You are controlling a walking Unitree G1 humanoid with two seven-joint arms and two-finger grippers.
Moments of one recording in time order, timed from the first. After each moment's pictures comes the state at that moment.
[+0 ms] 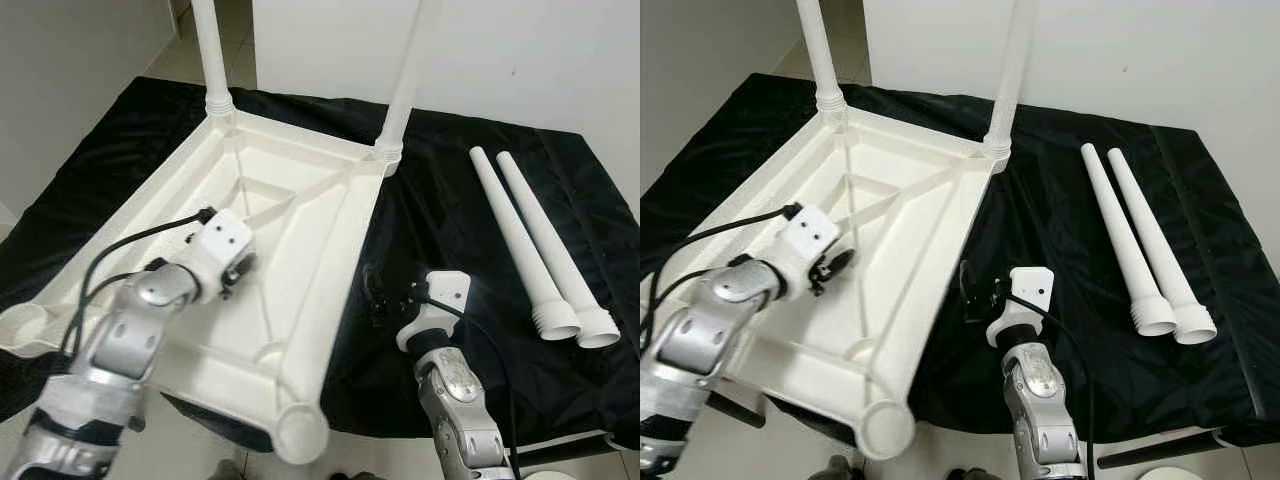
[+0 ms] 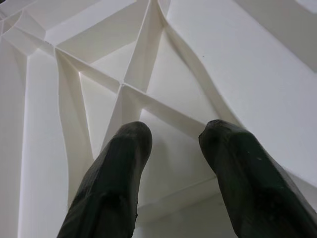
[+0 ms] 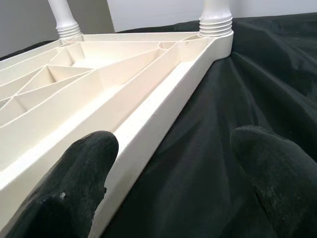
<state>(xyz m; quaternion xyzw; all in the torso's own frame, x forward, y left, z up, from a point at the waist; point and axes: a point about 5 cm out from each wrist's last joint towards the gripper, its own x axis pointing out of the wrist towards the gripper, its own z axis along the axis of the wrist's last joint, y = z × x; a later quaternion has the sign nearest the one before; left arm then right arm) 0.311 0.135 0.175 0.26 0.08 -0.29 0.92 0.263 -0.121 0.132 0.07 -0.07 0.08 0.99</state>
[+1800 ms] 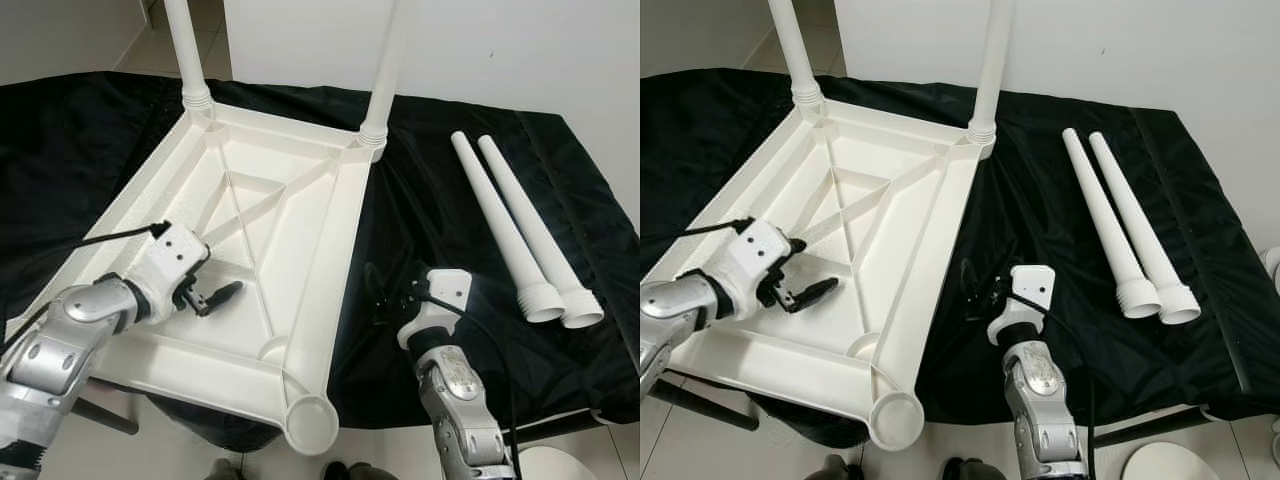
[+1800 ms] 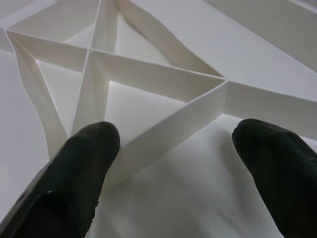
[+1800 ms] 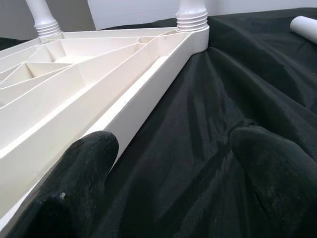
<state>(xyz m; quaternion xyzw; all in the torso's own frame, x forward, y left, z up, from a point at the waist) 0.294 0.190 0.172 0.25 0.08 -0.37 0.89 0.264 -0.123 0.134 0.07 -0.08 0.08 0.99</state>
